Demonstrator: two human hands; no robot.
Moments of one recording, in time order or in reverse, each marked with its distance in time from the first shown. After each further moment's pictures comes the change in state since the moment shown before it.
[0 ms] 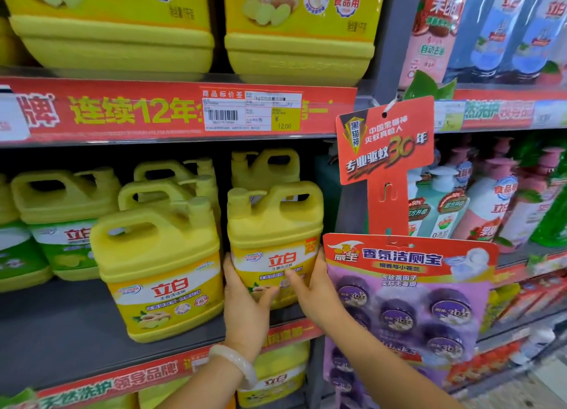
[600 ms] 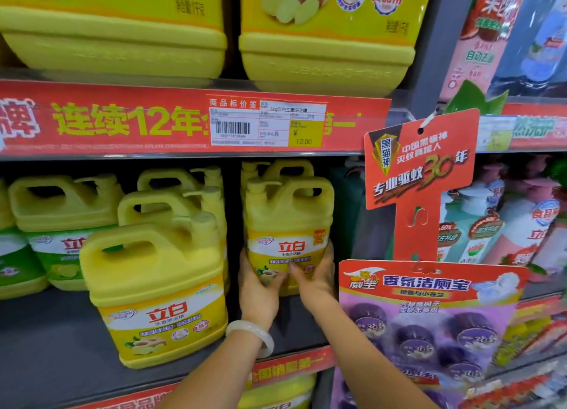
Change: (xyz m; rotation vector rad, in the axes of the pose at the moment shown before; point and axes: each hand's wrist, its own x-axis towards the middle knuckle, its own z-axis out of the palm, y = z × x) left_hand 0.067 -0.012 0.038 -0.097 0.039 -0.142; right_hand 0.060 -0.008 0.018 0.074 0.118 0.177
